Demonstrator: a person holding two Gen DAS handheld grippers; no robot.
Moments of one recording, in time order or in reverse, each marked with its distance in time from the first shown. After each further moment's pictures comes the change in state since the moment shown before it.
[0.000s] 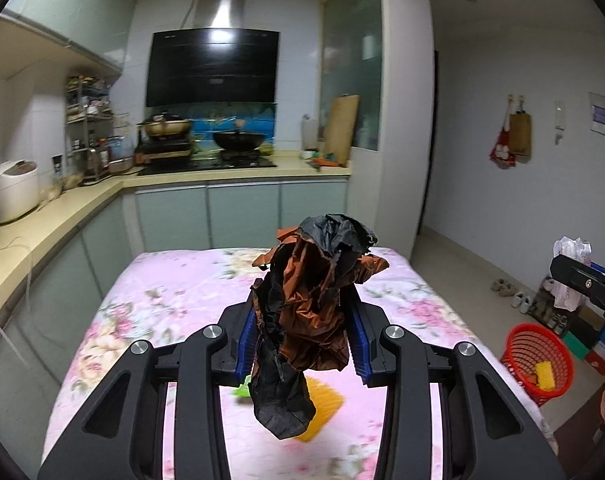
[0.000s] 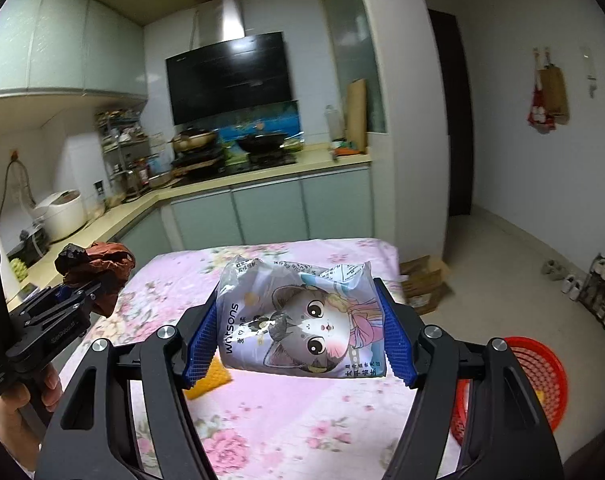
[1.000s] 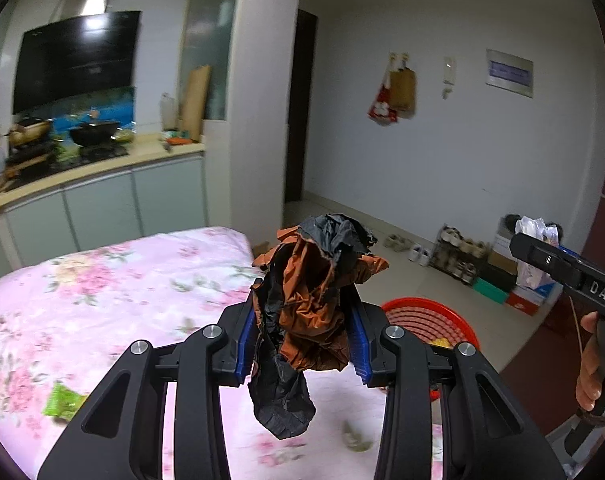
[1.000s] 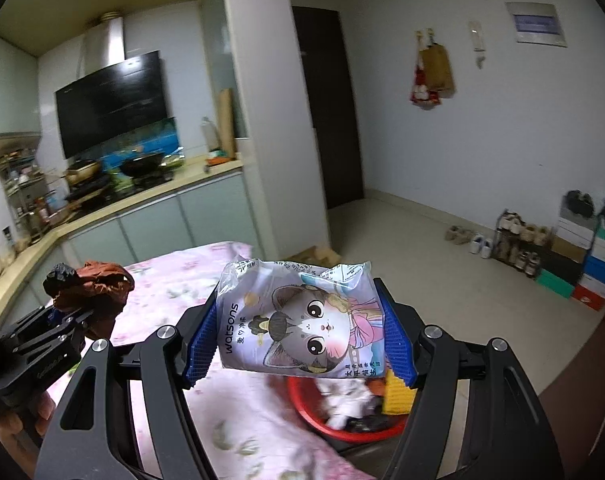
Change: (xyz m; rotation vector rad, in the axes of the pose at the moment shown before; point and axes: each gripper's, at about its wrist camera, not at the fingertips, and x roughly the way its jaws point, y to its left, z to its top) left arm 0.051 -0.191 -0.017 0.151 0.116 -0.420; right arm -0.055 -0.147 -0.025 0.176 -0.011 -0.373
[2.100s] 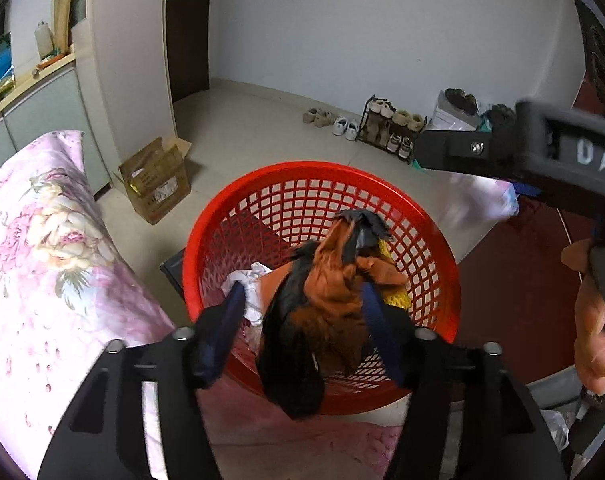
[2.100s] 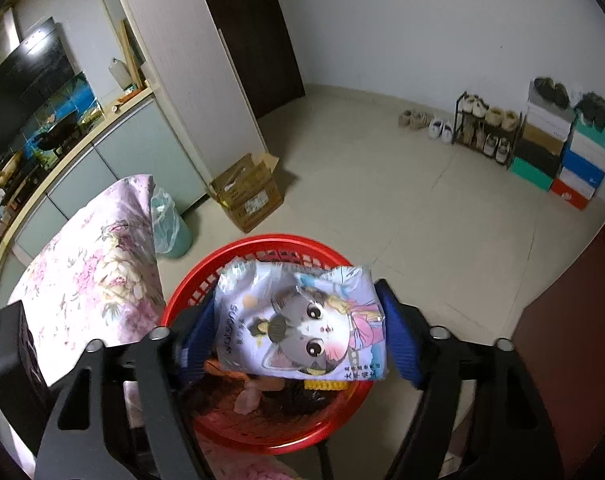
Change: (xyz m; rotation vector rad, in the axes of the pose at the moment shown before) left arm 0.191 -0.120 -0.081 0.147 0.438 -0.253; right arm 0.135 -0.112 -0.053 0.234 0.379 -0.095
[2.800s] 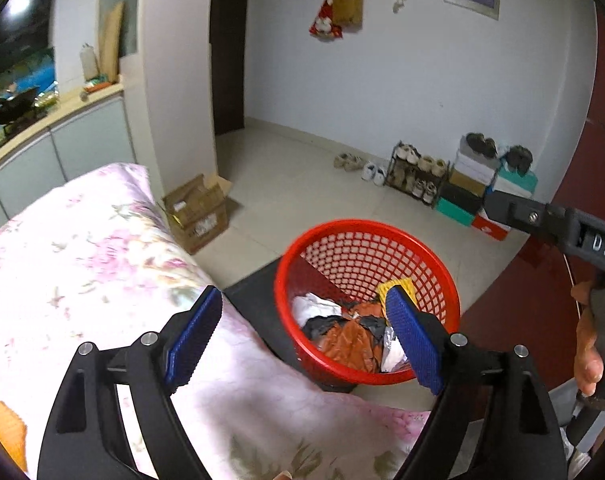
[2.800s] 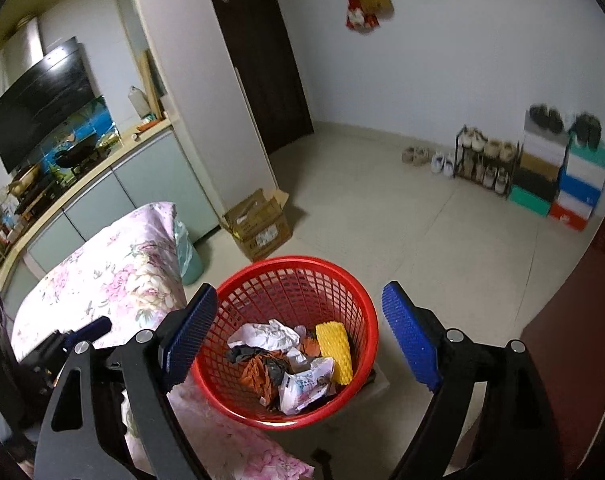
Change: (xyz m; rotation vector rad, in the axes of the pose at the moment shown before) left arm -0.097 0.025 0.000 -0.047 -0.171 0.111; right arm -0.077 0.020 -0.021 -0.083 -0.198 -0.002
